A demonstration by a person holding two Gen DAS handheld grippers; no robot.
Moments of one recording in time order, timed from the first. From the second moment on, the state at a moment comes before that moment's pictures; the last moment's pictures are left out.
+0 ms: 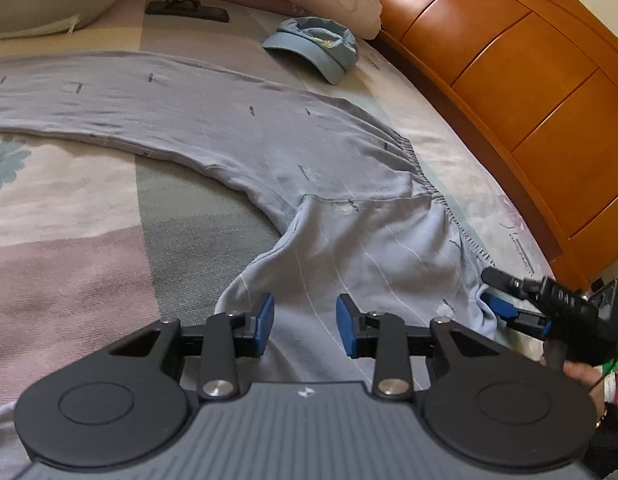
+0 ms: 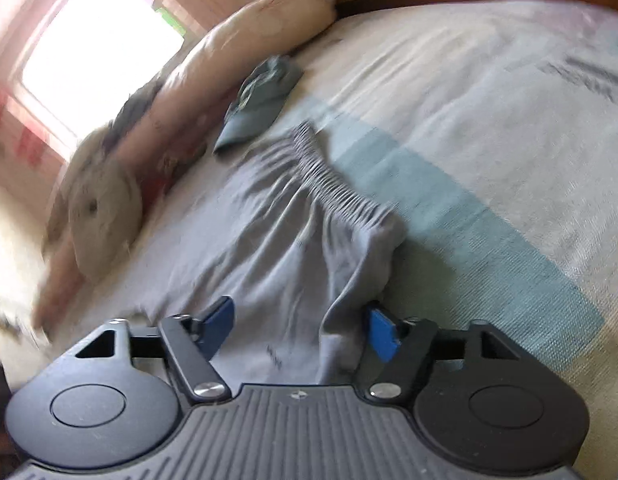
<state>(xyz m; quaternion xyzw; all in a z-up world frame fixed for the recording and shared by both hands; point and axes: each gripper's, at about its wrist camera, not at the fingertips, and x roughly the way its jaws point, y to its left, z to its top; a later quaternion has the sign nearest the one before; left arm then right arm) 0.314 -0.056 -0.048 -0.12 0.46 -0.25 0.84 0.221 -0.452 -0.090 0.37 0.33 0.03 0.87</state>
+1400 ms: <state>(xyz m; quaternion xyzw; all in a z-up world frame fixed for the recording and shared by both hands) 0.259 0.066 -0.057 -0.17 0.49 -0.17 0.84 0.218 -0.305 -0.071 0.15 0.43 0.12 0.88</state>
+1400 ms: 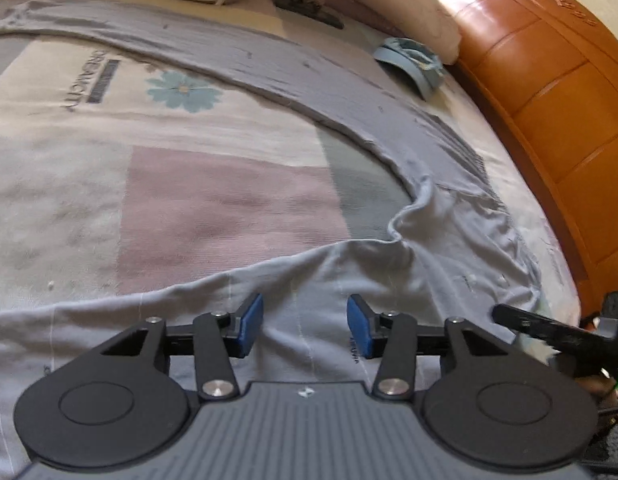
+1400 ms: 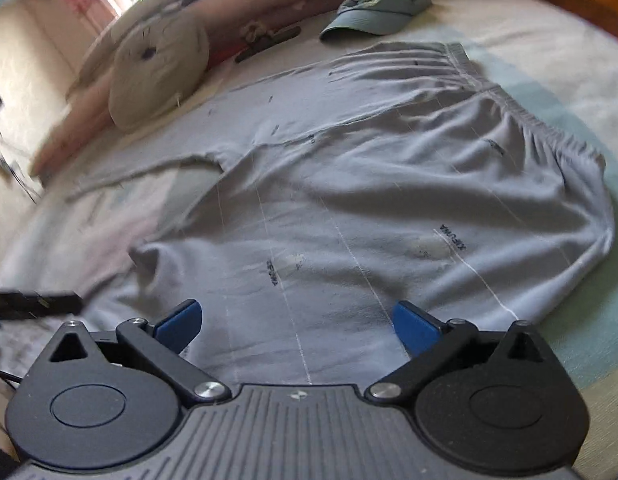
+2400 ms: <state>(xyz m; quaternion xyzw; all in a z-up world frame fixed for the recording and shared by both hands) 0.326 0.006 -0.077 -0.23 0.46 -0.21 0.83 0.209 -0.294 -0.069 0.06 0.44 0.05 0.90</state>
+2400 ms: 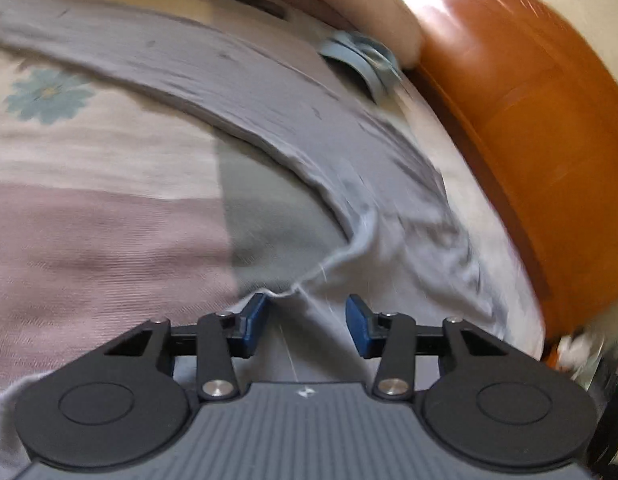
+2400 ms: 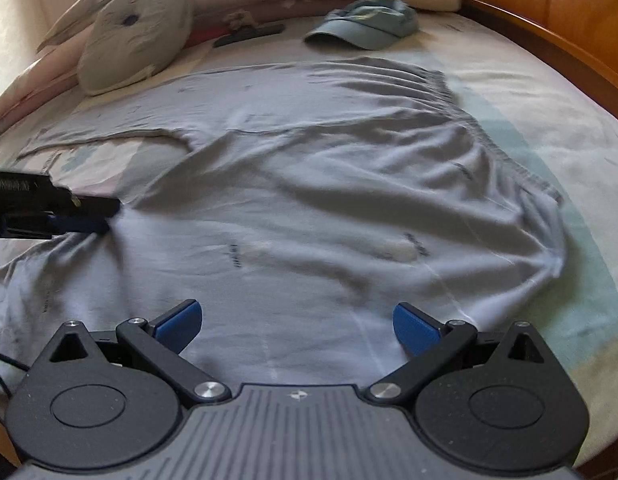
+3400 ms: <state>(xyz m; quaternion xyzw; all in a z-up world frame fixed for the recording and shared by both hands) 0.277 0.014 -0.064 -0.23 0.45 -0.17 0.85 0.207 -0.307 -0.068 0.01 0.42 0.15 0.89</state>
